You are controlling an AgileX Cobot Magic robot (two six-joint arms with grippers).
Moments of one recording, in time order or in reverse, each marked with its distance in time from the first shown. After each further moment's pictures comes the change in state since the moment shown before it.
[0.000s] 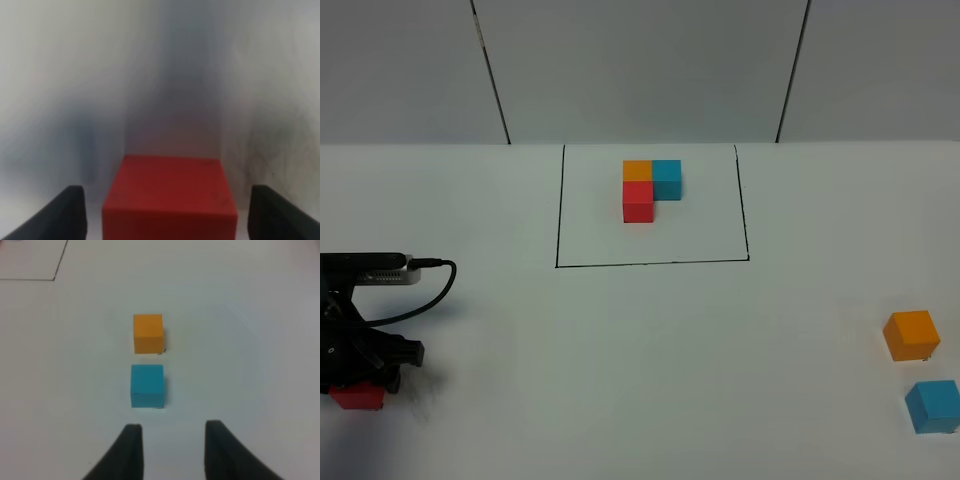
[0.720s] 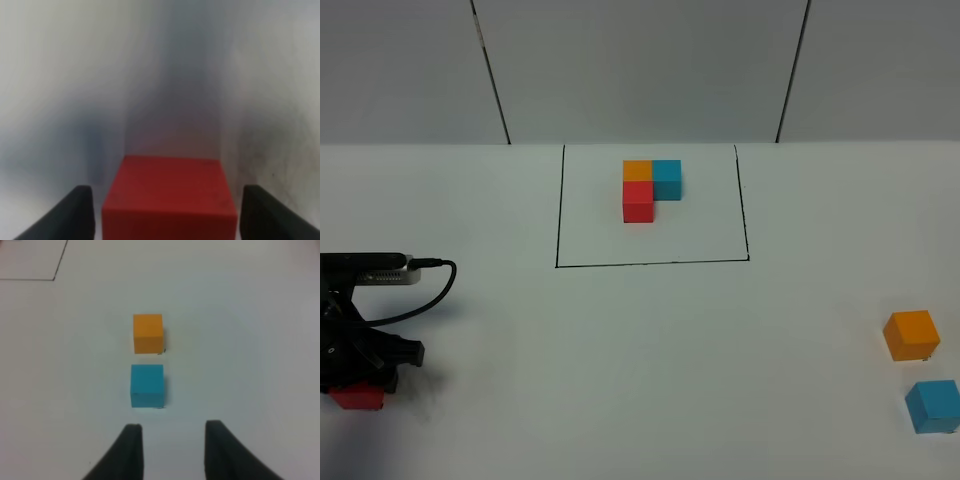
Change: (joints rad) left arm 0.000 0.000 0.000 0.000 -0.001 0.000; right arm 0.000 0.000 0.000 0.000 0.000 0.000
